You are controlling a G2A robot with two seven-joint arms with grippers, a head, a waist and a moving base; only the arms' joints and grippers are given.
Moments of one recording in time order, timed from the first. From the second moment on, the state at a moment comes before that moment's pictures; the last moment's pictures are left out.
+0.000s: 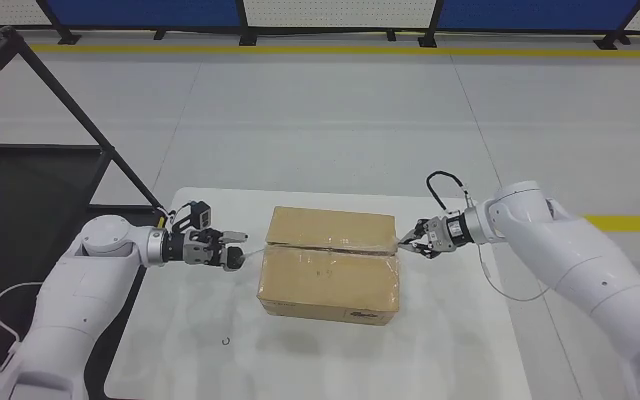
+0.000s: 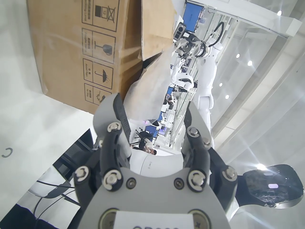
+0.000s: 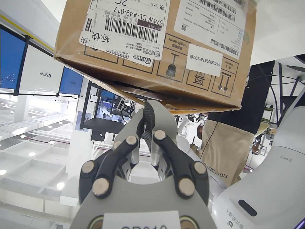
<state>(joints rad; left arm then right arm) 0.27 -1.05 -0.87 -0.51 -0.61 -0.14 -1.54 0.01 -1.02 0.17 -0.72 1.44 1.01 0.81</state>
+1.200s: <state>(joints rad) 0.48 -0.91 -1.07 -0.96 -0.67 -0.17 -1.54 0.05 -0.98 0.21 -0.80 1.42 0.97 0.76</state>
